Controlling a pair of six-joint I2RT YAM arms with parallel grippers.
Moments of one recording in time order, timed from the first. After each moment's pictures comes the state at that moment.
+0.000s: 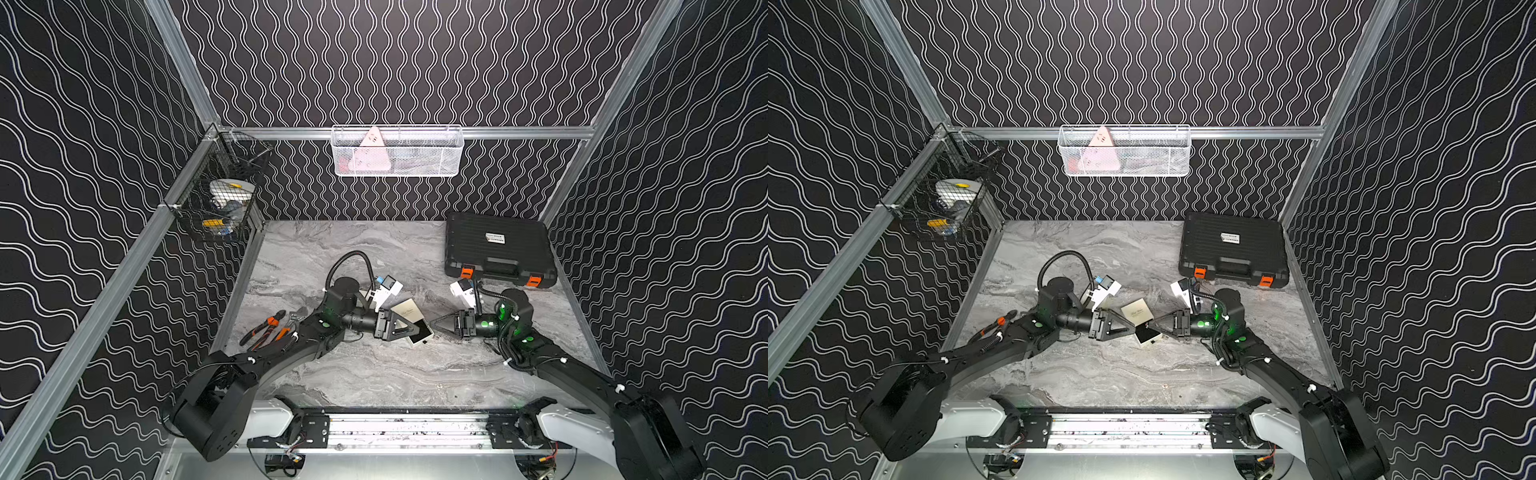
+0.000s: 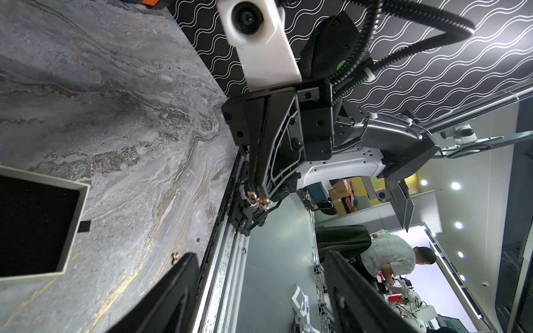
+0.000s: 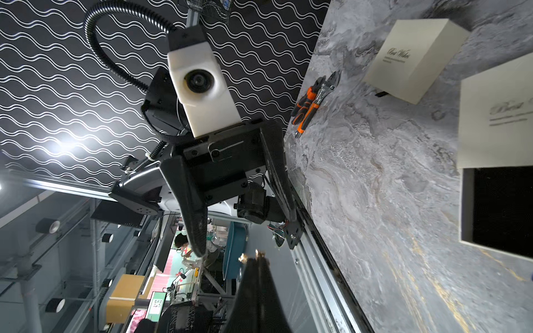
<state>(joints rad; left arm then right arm) -0.52 1.31 0.64 0.37 1.06 -0.74 0.41 1.13 0.44 0.51 -1.09 1.07</state>
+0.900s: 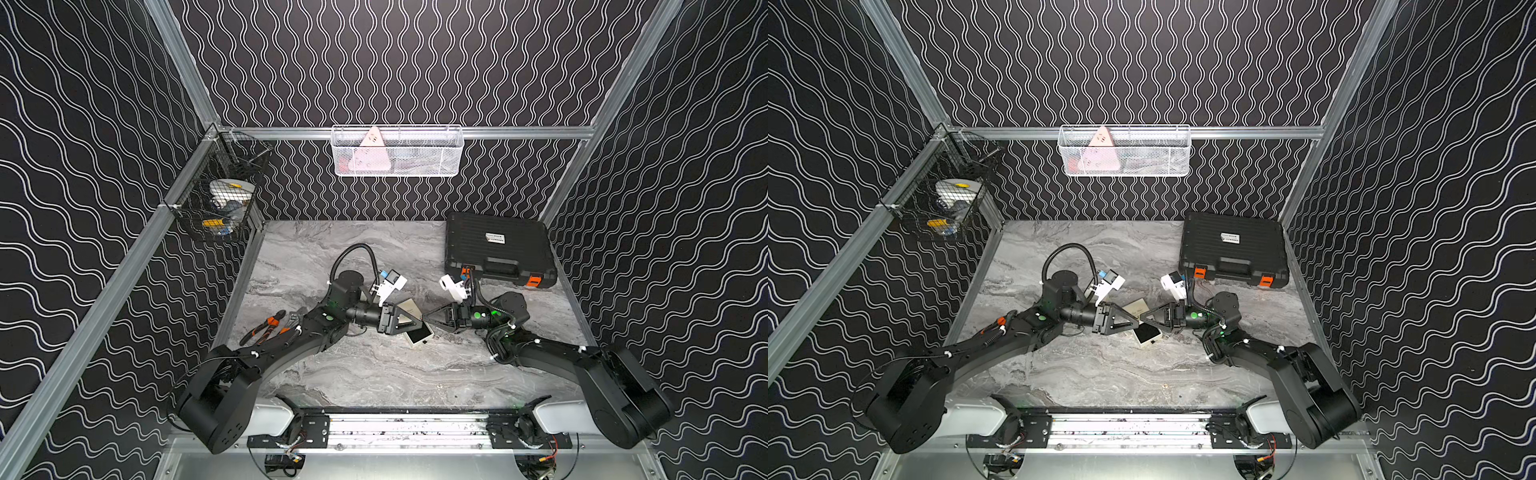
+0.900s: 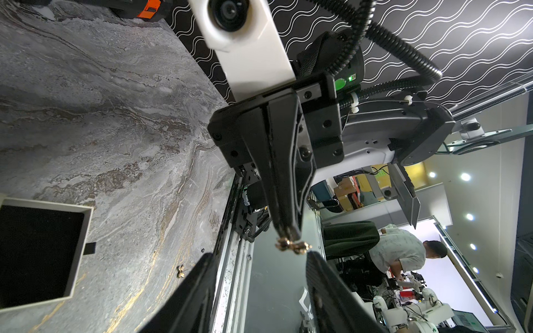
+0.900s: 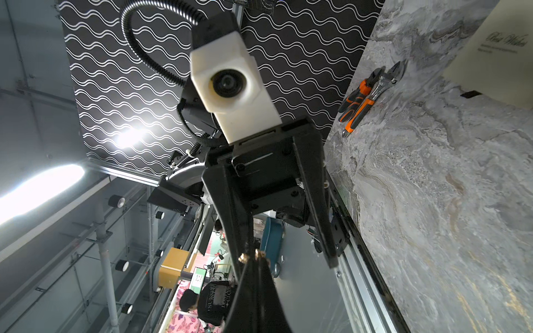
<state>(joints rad) -0.53 1.35 0.71 0.31 1.05 -0.68 0.45 1.35 0.44 1.10 -1.14 1.44</state>
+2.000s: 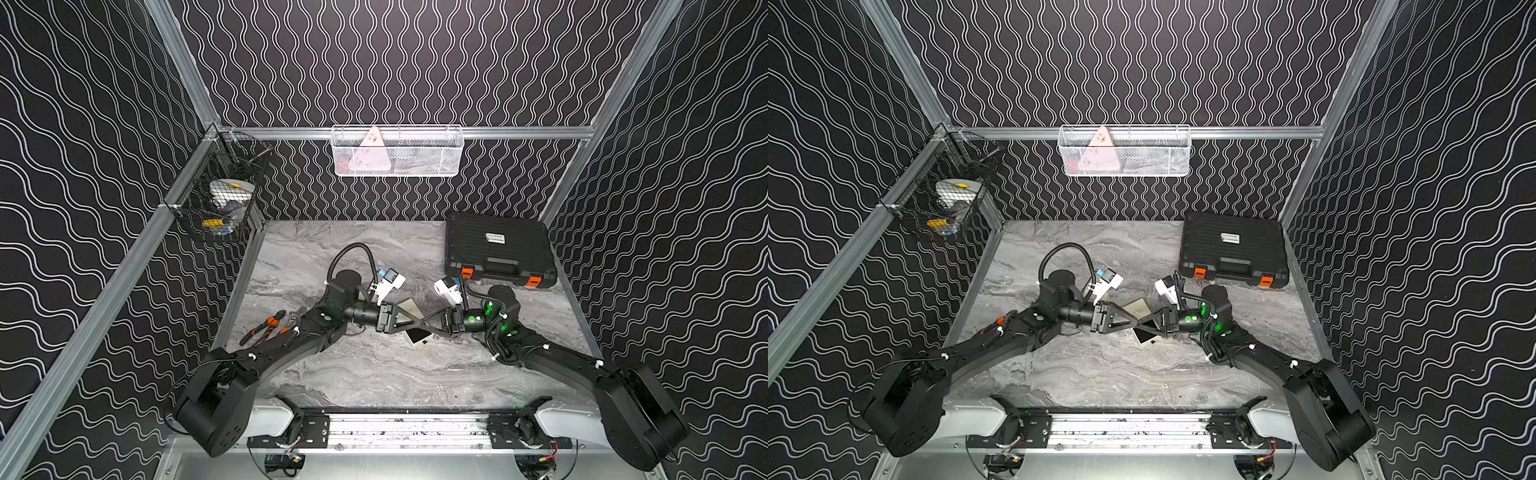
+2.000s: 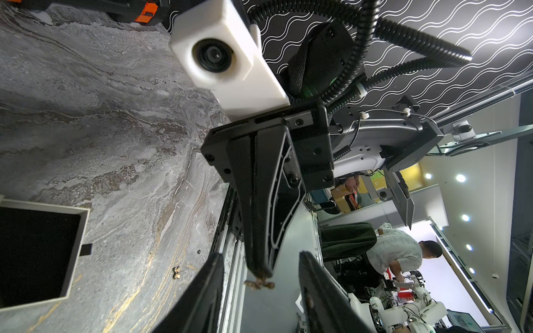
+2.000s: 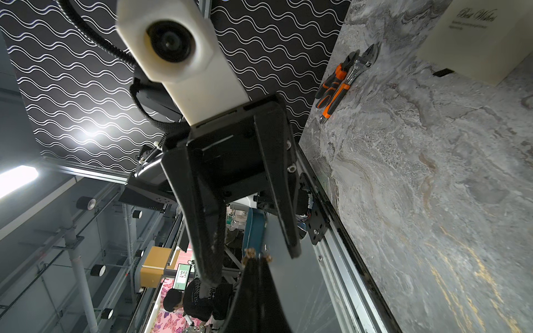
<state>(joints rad) -0.51 1.33 0.71 0.32 1.07 -0.71 0.51 1.27 0.49 0.68 -1.10 1.20</state>
